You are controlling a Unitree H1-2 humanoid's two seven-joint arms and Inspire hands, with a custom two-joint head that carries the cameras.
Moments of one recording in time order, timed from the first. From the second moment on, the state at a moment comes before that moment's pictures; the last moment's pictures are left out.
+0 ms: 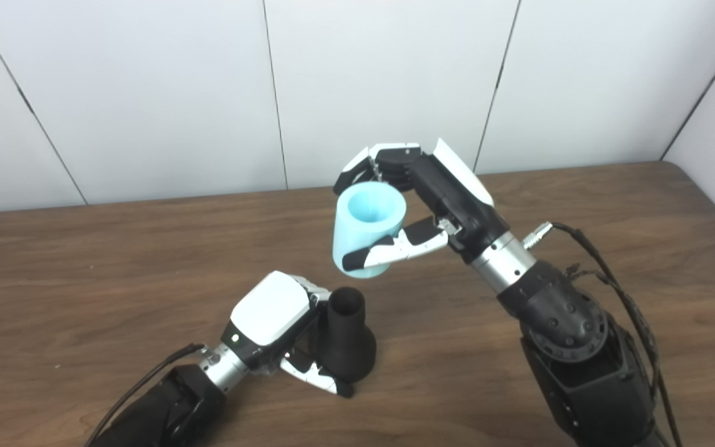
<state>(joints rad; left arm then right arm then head) -0.44 0.37 -0.66 0.30 0.96 -0.40 0.29 -0.35 -0.22 0.18 -0.48 -0.17 0.23 0.23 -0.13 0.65</state>
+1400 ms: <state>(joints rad) -0.43 0.37 -0.66 0.26 0.95 -0.37 0.24 -0.23 -0.17 0.20 -0.34 -0.18 0.01 0.23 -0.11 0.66</state>
